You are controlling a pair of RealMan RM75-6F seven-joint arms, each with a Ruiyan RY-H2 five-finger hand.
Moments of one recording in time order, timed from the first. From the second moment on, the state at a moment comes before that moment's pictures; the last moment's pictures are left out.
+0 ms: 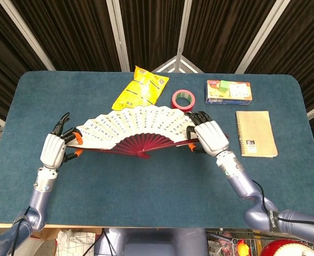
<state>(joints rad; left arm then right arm) -0.53 -1.92 -0.14 -0.49 1.57 1.64 -0.58 0.77 -1.33 0.22 -1.60 -1.18 1.01 -0.22</state>
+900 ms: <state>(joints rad) -0.49 -1.71 -0.02 -0.80 1.57 1.37 -0.34 0.72 -1.23 0.16 -1.53 -0.96 1.03 -0.48</state>
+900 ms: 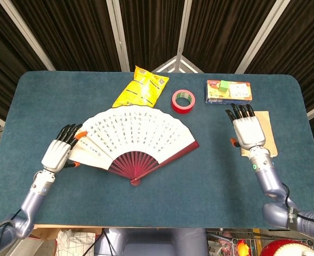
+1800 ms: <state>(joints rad) -0.36 -1.14 -0.01 -1.68 1.23 1.28 0.30 0.56 -1.22 0.12 -1.64 -1.23 1.24 -0.27</state>
